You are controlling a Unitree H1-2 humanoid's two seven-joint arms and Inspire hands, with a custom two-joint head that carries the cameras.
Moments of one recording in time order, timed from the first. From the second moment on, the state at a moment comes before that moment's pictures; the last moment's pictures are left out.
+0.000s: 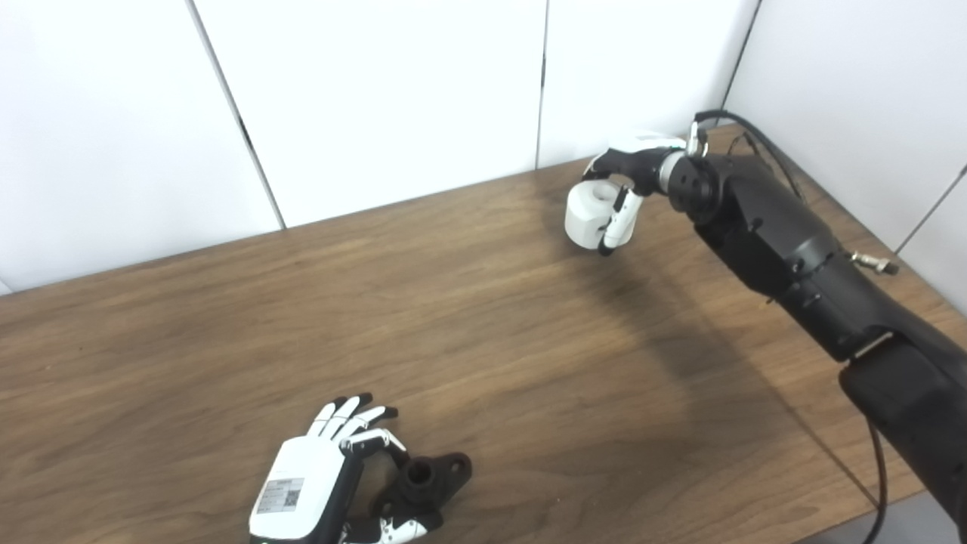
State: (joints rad) left arm 0.08 0.28 -0.49 -0.25 0.91 -0.02 -0.05; right arm -0.66 -0.68 0.31 0.19 -0.80 0.46 0.68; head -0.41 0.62
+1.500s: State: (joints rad) left arm 0.09 0.28 -0.50 -0.27 0.94 0.03 -0.07; right arm -0.67 -0.64 0.28 0.19 -0.85 0.46 0.71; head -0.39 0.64
